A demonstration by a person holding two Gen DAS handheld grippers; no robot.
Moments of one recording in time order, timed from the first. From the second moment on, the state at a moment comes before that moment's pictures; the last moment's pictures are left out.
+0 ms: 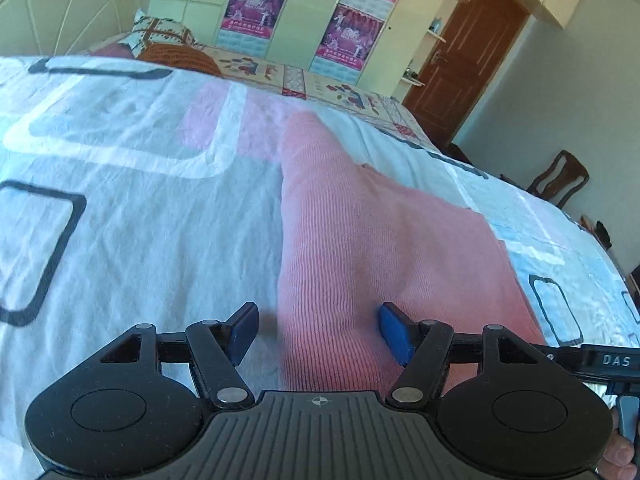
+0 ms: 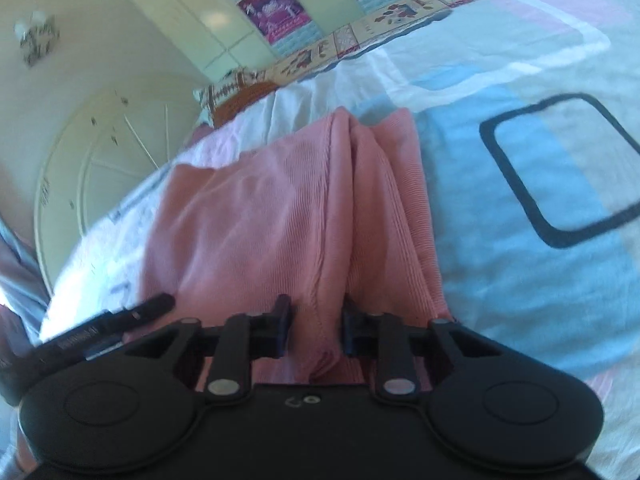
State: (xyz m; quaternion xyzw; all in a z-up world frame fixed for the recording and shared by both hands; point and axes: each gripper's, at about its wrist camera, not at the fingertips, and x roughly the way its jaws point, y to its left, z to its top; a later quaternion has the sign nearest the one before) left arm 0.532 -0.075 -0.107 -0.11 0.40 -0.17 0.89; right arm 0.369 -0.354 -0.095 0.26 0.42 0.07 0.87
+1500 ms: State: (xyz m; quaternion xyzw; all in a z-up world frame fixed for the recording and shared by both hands) left arm 0.540 -0.080 -0.089 -0.09 0.38 -0.23 0.89; right arm 0.372 -0.356 -0.053 0.07 0.37 0.01 0.93
